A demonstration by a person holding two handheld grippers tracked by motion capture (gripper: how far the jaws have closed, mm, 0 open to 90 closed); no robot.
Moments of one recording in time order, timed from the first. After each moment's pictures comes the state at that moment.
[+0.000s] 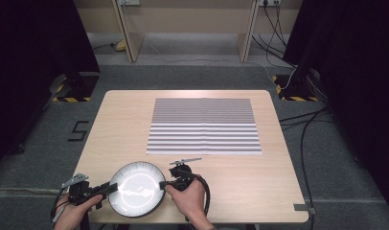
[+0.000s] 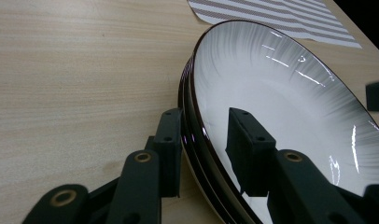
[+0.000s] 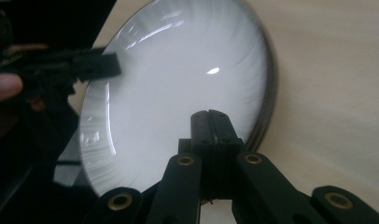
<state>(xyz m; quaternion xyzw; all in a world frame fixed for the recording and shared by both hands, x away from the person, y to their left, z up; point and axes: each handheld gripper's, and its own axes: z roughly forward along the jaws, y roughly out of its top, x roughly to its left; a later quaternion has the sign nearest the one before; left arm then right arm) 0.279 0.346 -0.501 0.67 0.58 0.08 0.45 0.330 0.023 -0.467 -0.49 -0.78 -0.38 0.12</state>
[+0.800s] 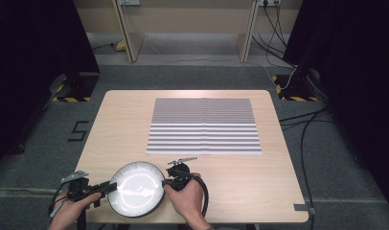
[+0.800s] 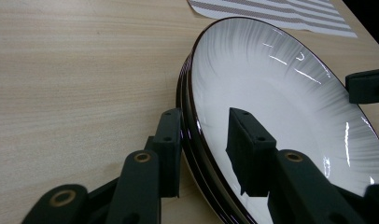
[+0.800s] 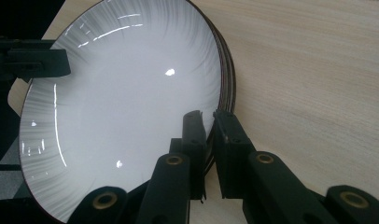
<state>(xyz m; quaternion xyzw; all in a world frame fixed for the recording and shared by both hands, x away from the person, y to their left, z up) 0.286 0.350 -0.492 0.69 0.57 0.06 0.44 0.330 0.028 -0.462 -0.50 -0.80 -0.34 0.03</state>
